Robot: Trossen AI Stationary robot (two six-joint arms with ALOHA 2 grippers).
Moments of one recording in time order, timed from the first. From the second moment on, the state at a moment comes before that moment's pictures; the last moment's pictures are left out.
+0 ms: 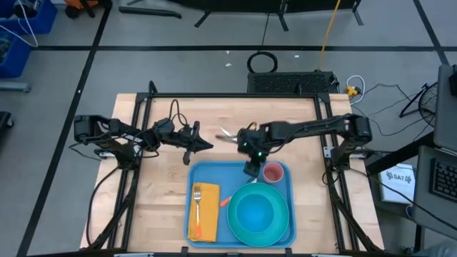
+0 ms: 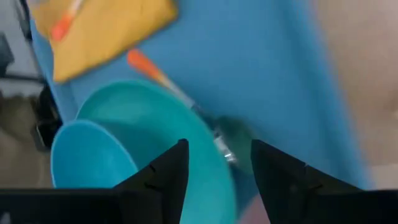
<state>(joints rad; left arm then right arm) 0.31 1.48 0.29 1.17 0.54 -0.11 -0.04 1.74 1.32 -0.80 -0.41 0.46</state>
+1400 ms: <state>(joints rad) 0.41 1.48 0.29 1.13 0.66 -0.06 -0.10 1.87 1.32 -0.87 -0.50 0.37</state>
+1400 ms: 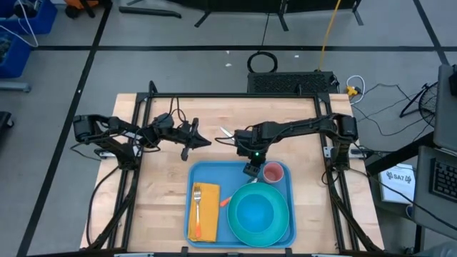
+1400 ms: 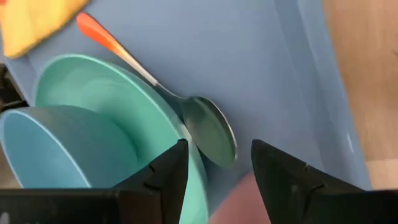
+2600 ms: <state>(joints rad) 0.41 1.48 0.29 1.12 0.66 -0.06 -0.09 1.91 1.25 -0.81 -0.60 0.35</state>
